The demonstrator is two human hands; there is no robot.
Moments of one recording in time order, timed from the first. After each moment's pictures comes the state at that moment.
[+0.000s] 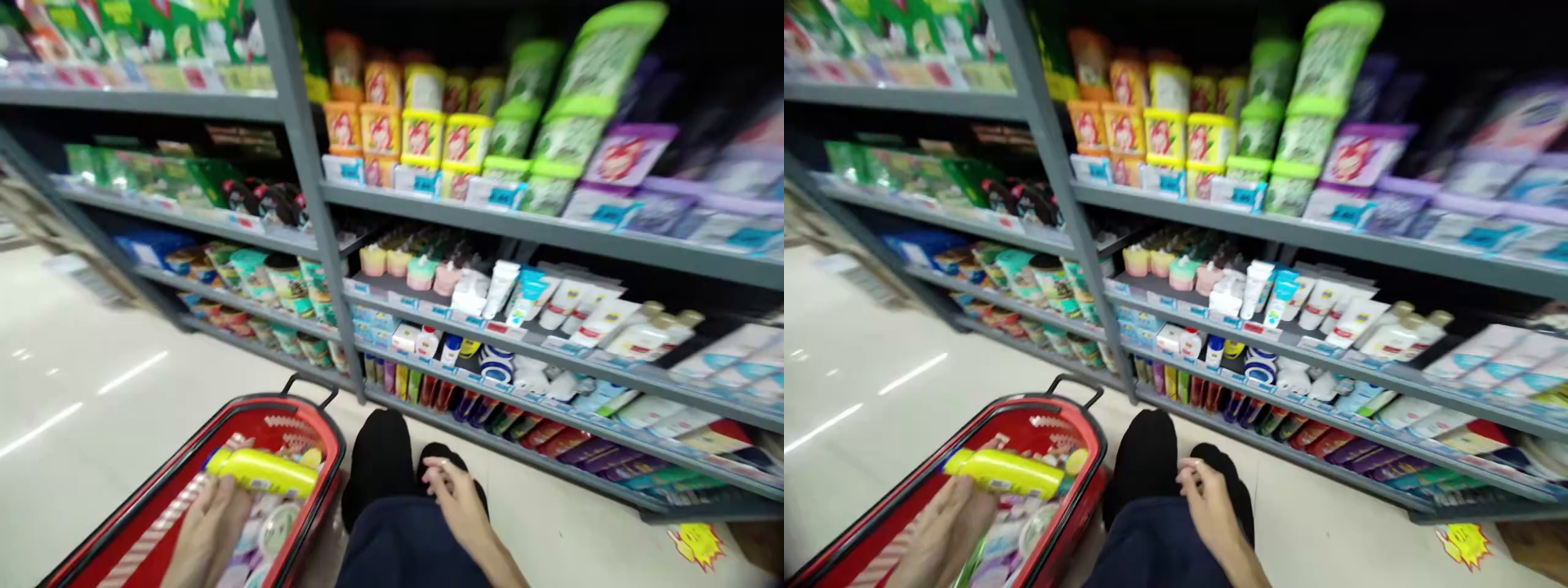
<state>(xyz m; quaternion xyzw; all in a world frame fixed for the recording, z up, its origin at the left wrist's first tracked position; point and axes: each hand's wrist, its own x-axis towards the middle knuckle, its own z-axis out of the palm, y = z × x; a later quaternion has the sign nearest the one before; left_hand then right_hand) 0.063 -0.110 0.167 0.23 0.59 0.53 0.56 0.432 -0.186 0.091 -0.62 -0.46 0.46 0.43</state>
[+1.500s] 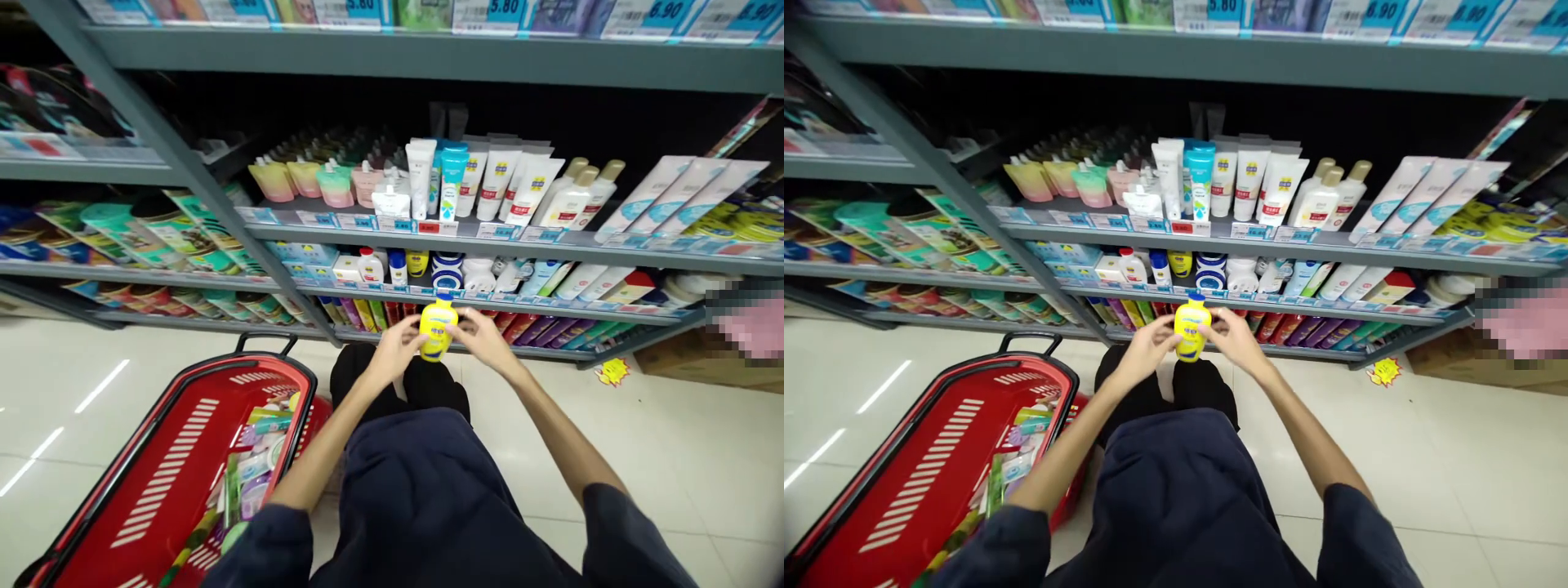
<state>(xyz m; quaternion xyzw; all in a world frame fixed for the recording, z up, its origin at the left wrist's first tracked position) 0.364 -0.084 0.147 0.69 0.32 0.27 0.59 0.576 -0.181 0.151 -0.58 -0.49 0.38 0.53</state>
